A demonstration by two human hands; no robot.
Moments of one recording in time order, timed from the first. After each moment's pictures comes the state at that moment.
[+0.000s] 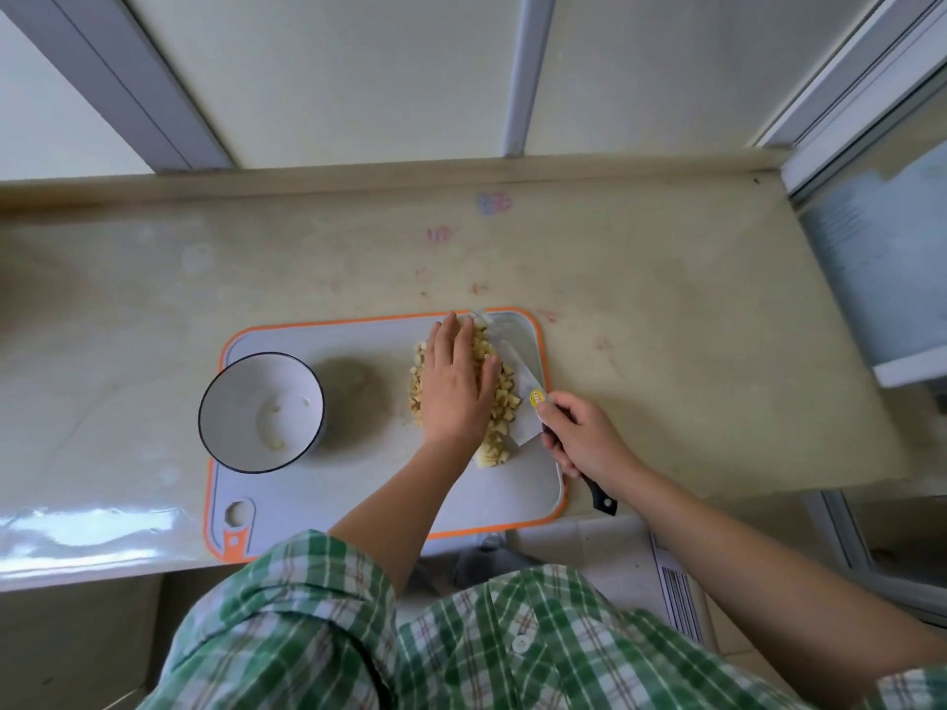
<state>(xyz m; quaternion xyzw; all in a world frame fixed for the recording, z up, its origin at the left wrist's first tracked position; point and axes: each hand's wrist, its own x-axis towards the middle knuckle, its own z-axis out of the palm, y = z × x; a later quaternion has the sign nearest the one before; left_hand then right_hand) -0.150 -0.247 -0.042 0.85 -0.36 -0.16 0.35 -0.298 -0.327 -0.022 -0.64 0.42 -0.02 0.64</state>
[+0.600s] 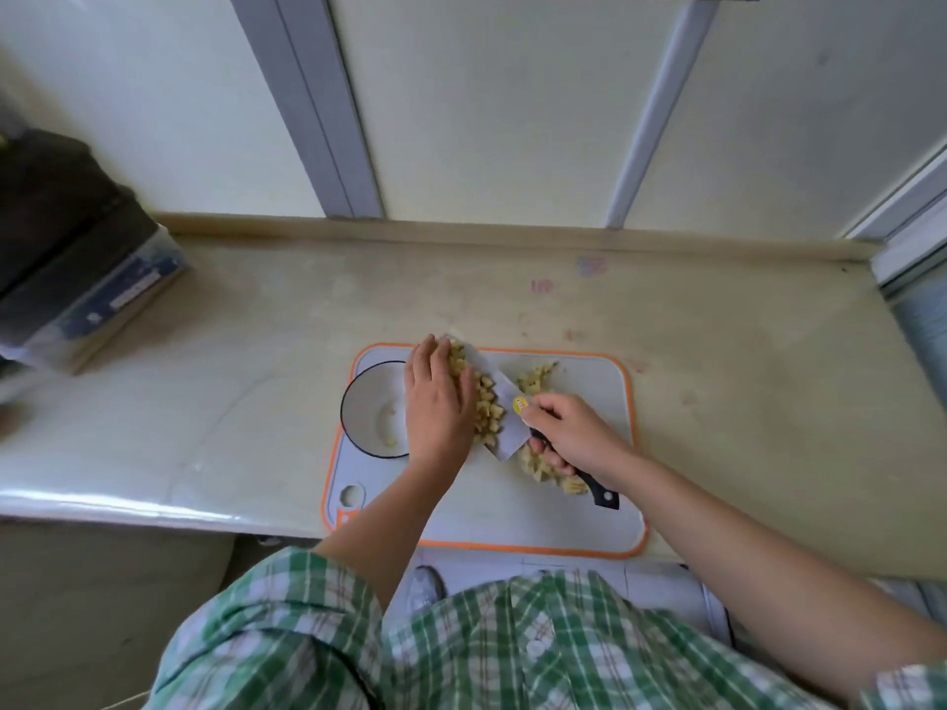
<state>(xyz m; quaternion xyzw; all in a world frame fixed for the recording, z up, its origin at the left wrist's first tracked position) -0.082 -0.146 0.007 0.88 -0.26 -0.04 0.39 -0.202 -0.264 0.044 -0.72 0.32 0.07 0.62</state>
